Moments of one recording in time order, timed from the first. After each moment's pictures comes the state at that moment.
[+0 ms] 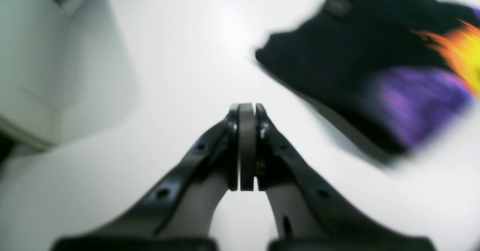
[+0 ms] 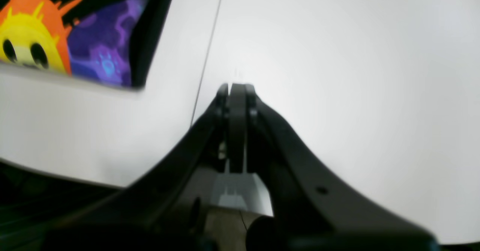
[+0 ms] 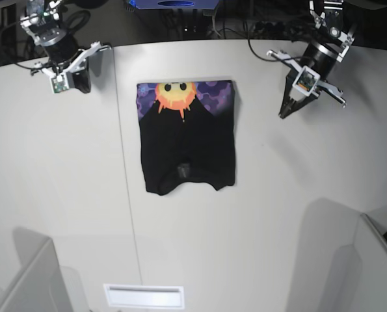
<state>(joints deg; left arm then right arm) 38.9 -15.8 -15.2 107.7 11.6 -28.3 -12.5 -41.5 10.2 15.2 114.2 10.9 22.4 -24.6</state>
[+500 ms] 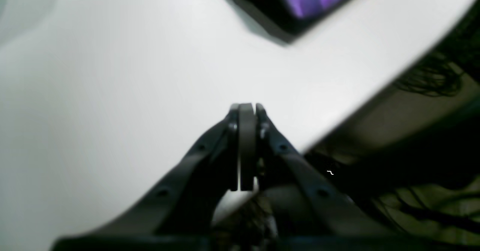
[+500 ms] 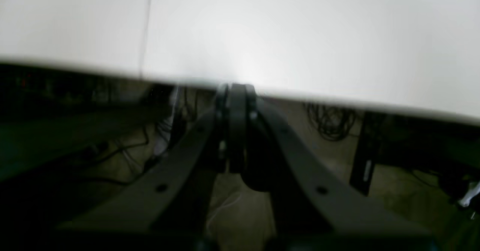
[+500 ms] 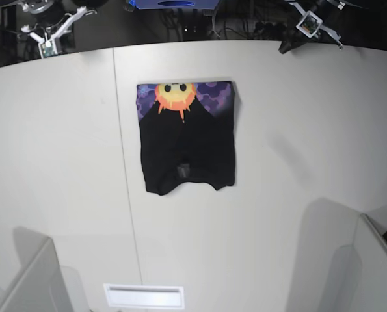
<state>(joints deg) 56.1 -17.4 -15.5 100.7 11.6 -28.2 -23.7 -54.7 10.5 21.7 114.2 10.9 22.4 -26.3</state>
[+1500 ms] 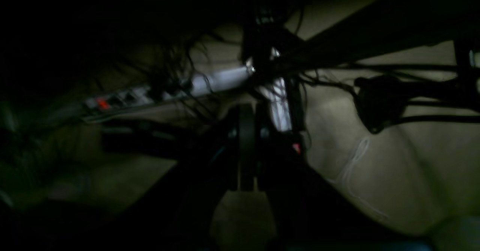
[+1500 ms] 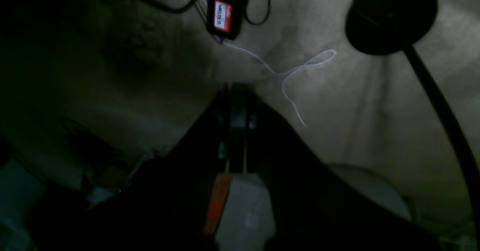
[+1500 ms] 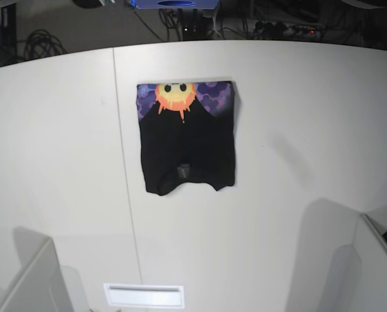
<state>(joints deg) 40.2 -9.9 -15.0 45.8 12.0 -27.6 -23.9 -36.8 13.7 -5.6 55.0 10.9 21.5 -23.6</state>
